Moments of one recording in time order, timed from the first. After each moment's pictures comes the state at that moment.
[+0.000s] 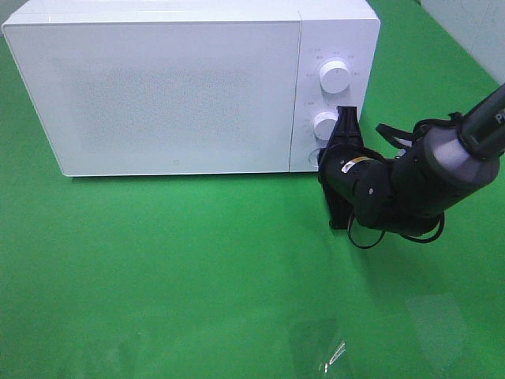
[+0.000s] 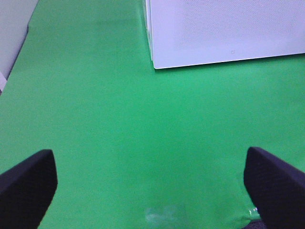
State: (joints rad) left arm -0.03 0.00 -0.52 -0.07 1.09 0.11; right arm 0.52 2.12 -0.85 0.55 -0.83 1.39
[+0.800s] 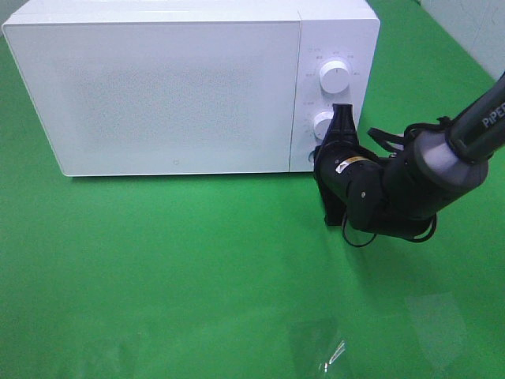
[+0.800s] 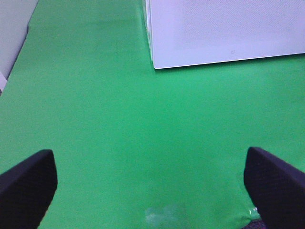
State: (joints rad) left arm -0.03 0.00 -0.52 -0.07 1.09 0.11; right arm 0.52 2.15 -0.88 0.55 -0.89 1.39
